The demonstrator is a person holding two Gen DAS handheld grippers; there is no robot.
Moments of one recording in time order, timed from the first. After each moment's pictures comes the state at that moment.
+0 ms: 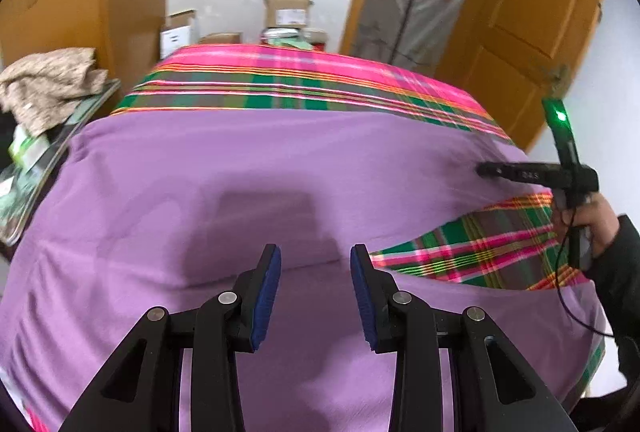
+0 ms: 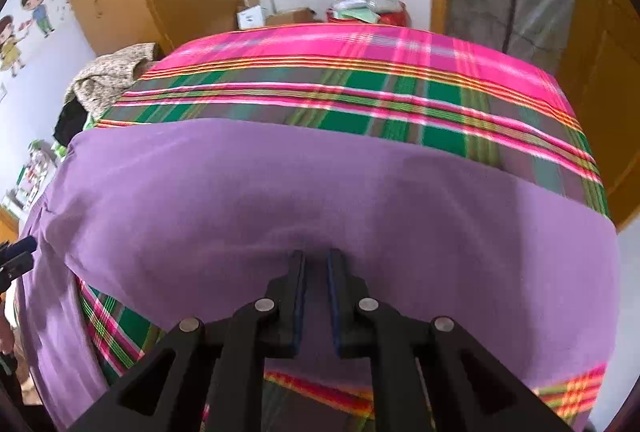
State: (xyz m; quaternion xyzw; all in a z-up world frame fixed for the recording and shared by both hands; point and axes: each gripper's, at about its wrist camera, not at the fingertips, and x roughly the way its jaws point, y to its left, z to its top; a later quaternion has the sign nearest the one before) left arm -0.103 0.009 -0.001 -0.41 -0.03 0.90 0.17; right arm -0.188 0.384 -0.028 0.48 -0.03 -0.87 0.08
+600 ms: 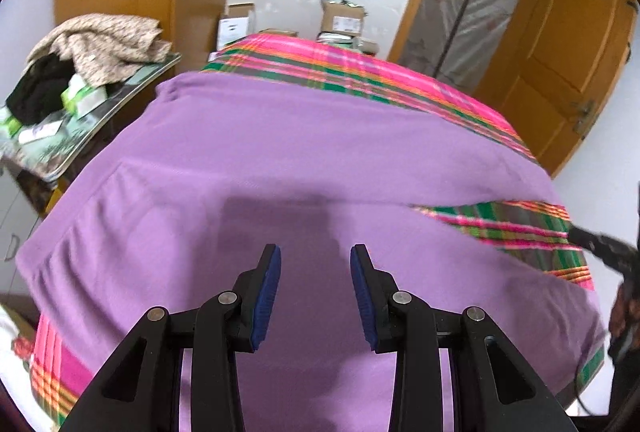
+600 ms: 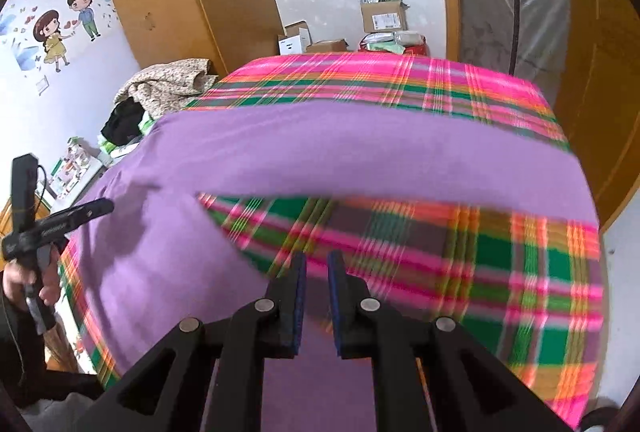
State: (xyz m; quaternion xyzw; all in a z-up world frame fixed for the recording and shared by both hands) left arm -0.046 -0.057 -0.016 -0.41 -0.08 0.90 0.09; right arm -0.019 0.326 0.013 0.42 -0.05 -0.90 0.12
